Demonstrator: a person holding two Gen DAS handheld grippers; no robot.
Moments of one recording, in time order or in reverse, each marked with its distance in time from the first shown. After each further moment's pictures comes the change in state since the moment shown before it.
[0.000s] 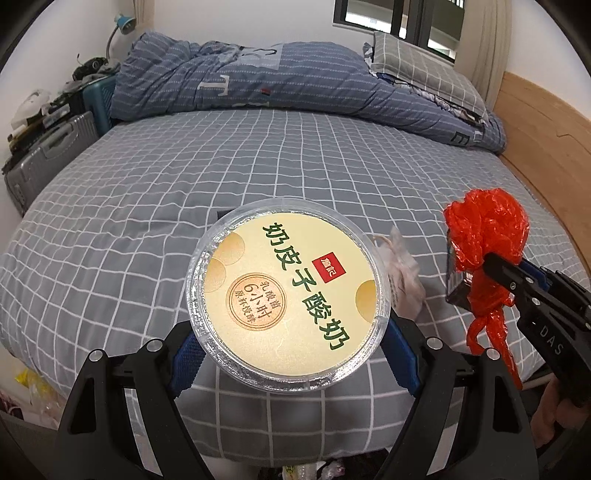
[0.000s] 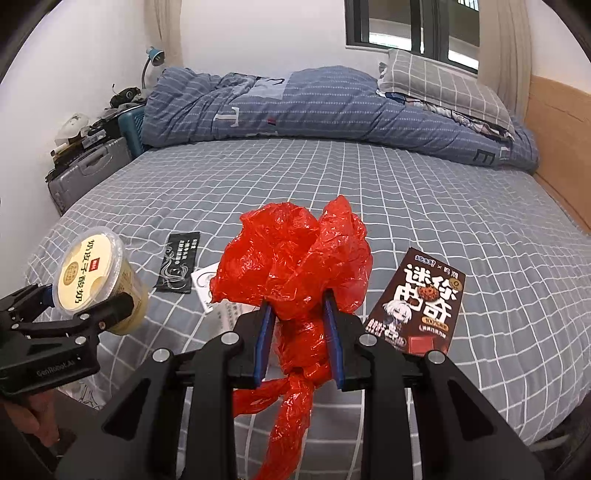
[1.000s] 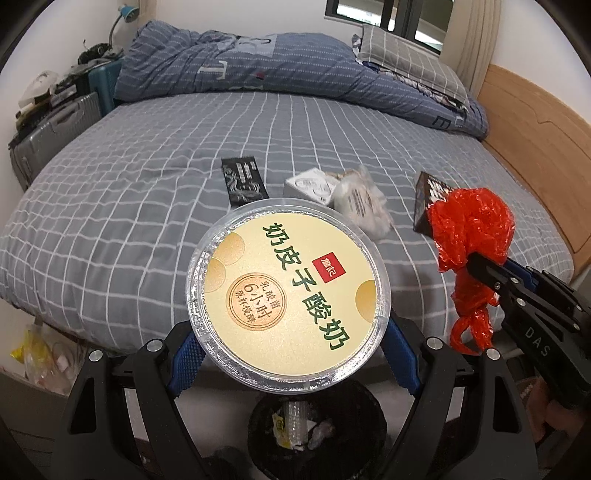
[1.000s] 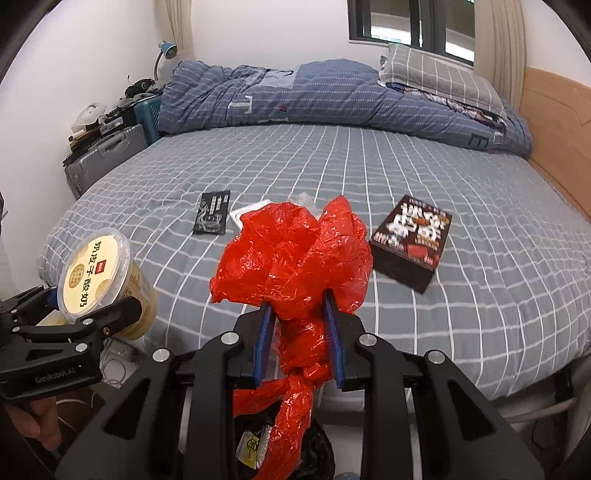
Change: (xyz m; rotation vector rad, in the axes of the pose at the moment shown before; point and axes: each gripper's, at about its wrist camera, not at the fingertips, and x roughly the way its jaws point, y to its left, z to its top) left arm -0.067 -0.006 -0.089 -0.011 0.046 -0.043; right arm -0.071 0.024 -0.079 0.010 0.048 0.016
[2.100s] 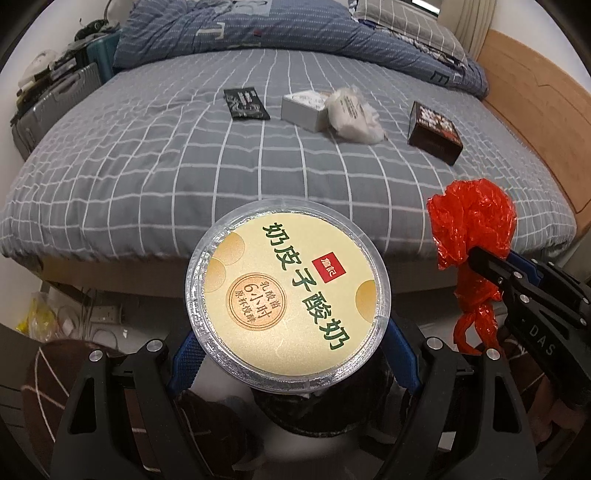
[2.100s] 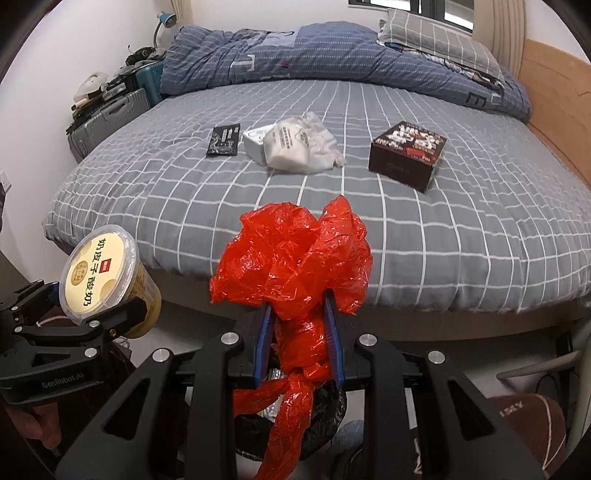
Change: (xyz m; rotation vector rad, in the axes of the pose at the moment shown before) left arm -0.011 -0.007 -0.091 0.019 0.152 0.025; right arm -0.023 0.013 -0.087 0.018 0.148 0.005
